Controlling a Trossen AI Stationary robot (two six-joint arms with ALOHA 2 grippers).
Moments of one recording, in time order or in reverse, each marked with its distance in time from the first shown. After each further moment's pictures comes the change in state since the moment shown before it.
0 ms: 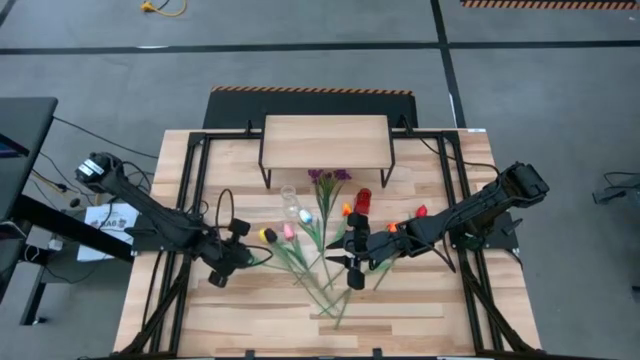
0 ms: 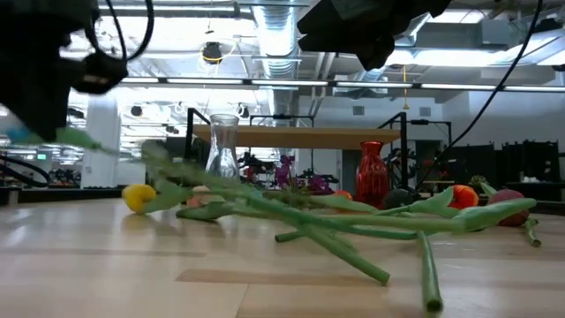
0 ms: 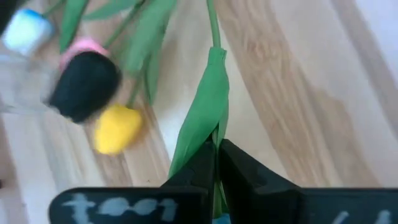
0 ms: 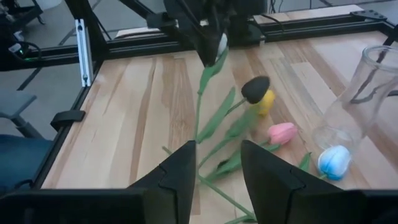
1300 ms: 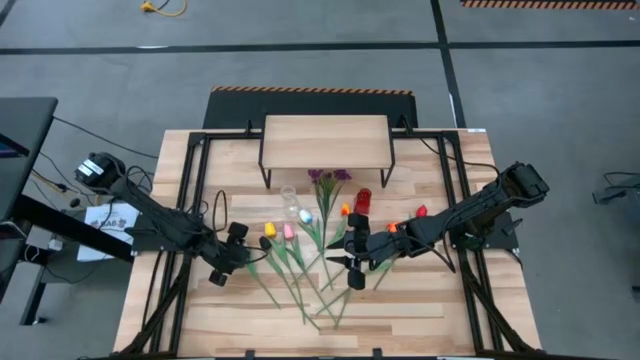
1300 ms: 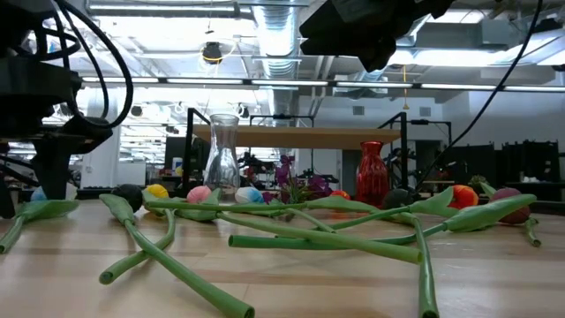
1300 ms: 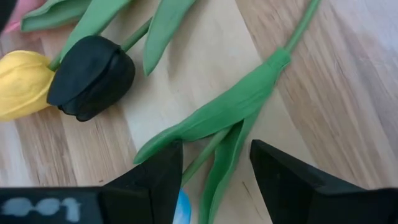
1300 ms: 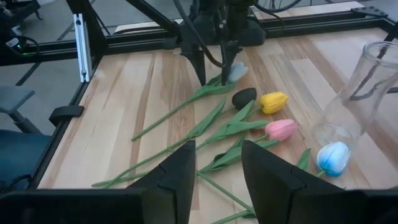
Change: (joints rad) left arm 0.014 0.002 -0.339 0.403 0.026 0.001; right arm 0.002 -0.001 0.000 -0.021 0.000 -0.001
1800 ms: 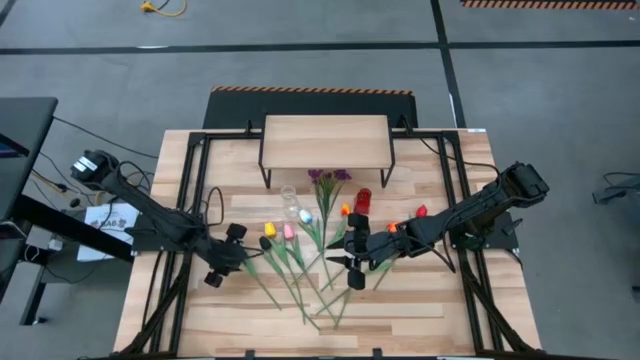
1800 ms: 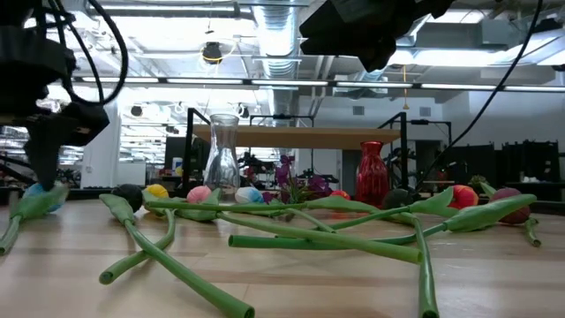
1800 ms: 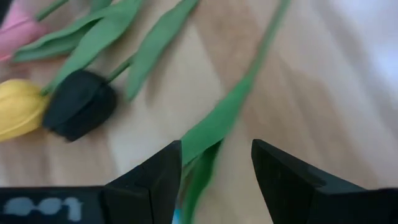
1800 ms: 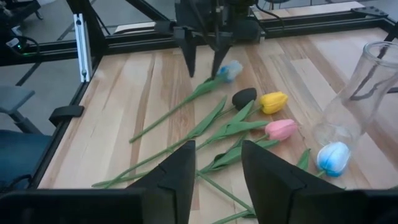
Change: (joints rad) left arm 0.000 -0.133 -0.003 -0.020 0.070 -0.004; right arm 0.000 0.000 0.000 0.000 0.000 0.000
